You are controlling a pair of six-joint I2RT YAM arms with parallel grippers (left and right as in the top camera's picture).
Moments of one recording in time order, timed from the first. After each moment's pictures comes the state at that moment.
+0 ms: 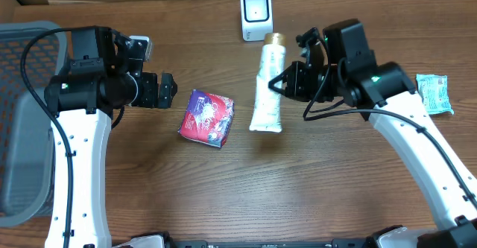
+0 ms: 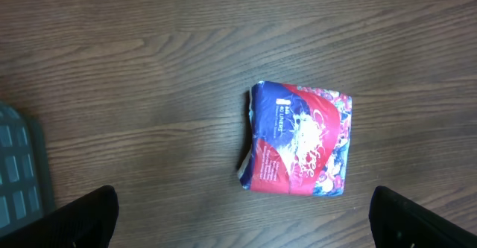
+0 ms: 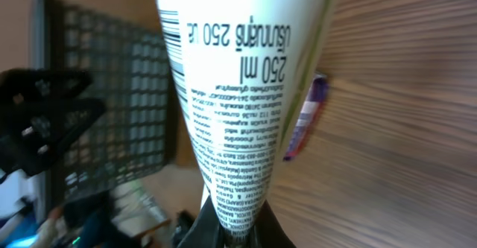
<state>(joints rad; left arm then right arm) 0.10 1.44 1.50 -1.13 0.20 0.16 0.37 1.54 1.45 -0.81 -0.60 0.55</state>
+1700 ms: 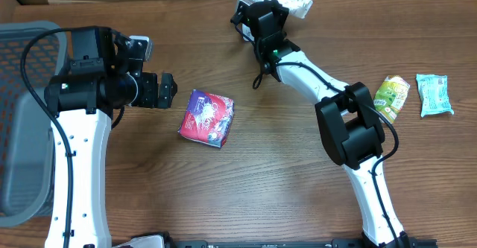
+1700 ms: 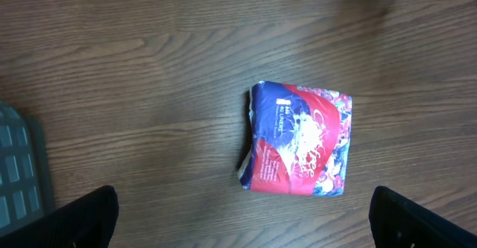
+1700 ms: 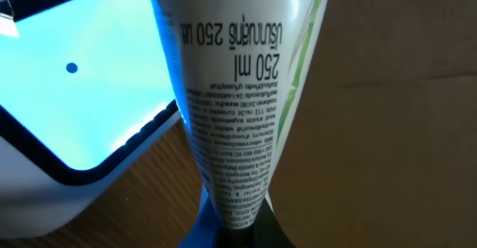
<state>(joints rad) 0.10 1.44 1.50 -1.13 0.20 0.16 0.48 2.45 1.94 0.11 0.64 -1.08</state>
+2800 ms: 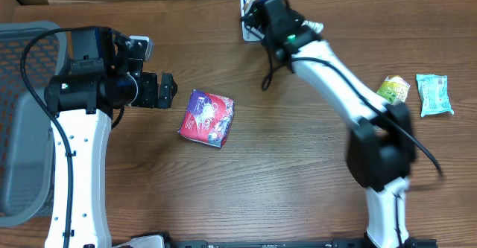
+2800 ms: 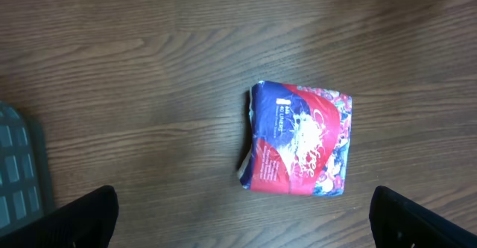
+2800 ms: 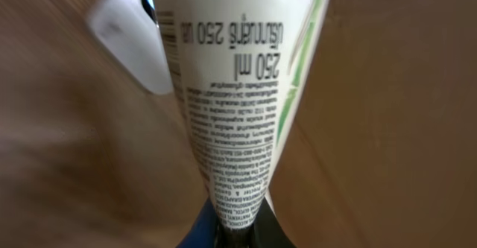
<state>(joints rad) 0.10 1.44 1.50 -1.13 0.20 0.16 0.48 2.09 1.92 -0.67 0.38 -0.59</state>
